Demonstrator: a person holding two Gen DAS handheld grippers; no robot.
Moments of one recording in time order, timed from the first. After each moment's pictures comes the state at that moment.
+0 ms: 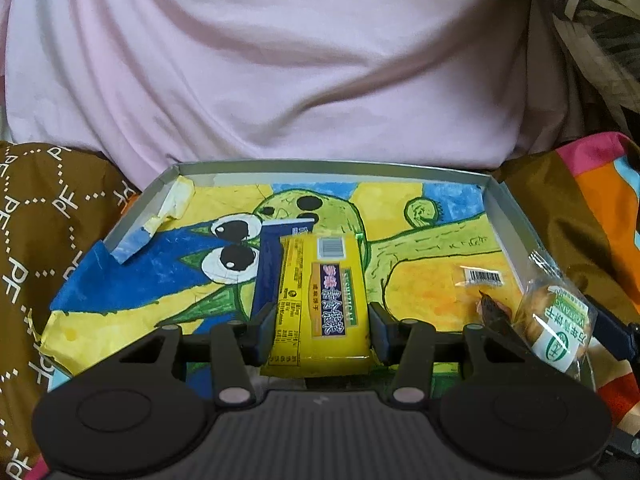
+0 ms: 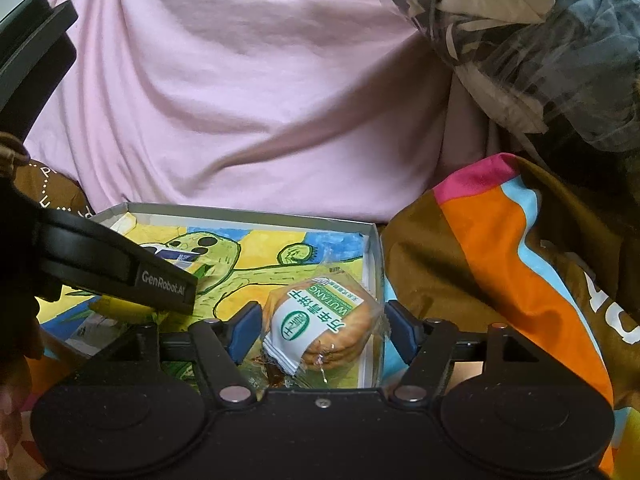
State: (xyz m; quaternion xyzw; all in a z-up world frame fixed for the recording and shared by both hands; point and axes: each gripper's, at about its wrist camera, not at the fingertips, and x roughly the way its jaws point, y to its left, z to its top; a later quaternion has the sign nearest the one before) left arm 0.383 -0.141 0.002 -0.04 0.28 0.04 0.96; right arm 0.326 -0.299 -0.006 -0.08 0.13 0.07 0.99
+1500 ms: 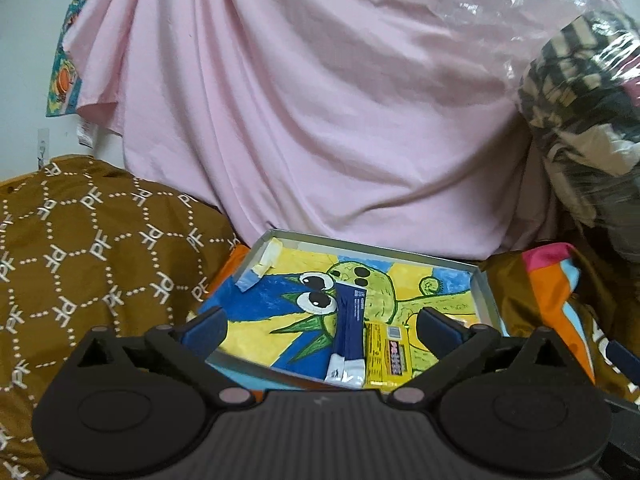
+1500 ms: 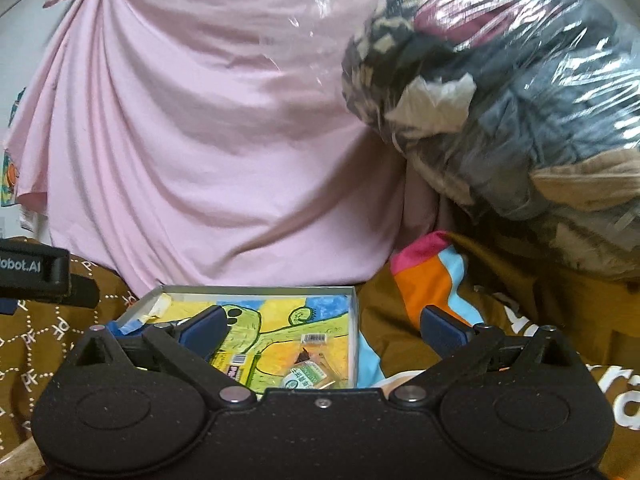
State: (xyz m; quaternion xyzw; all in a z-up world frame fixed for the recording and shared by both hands) left arm 0.225 -0.091 0.084 -0.10 0.19 0.08 0.97; right arm 0.210 -0.319 0.079 -0.02 0.08 0.06 1.00
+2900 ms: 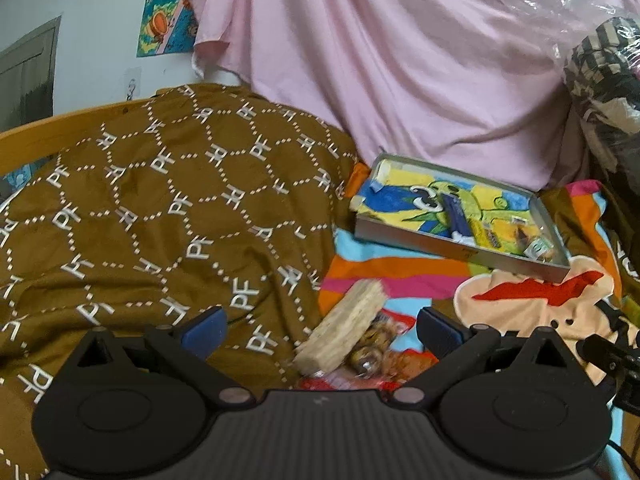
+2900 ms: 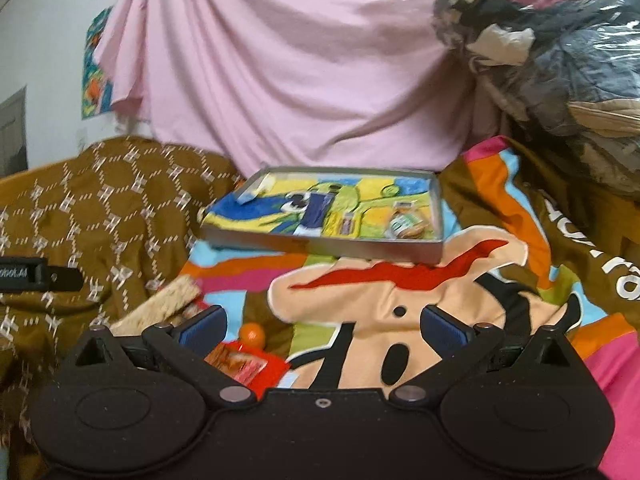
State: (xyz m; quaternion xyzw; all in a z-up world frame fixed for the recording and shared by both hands) left arm 0.060 0.022 0.026 -0.12 0.26 0.12 0.95; right arm 0.067 -0.262 0.049 -0.06 0.23 0.14 0.96
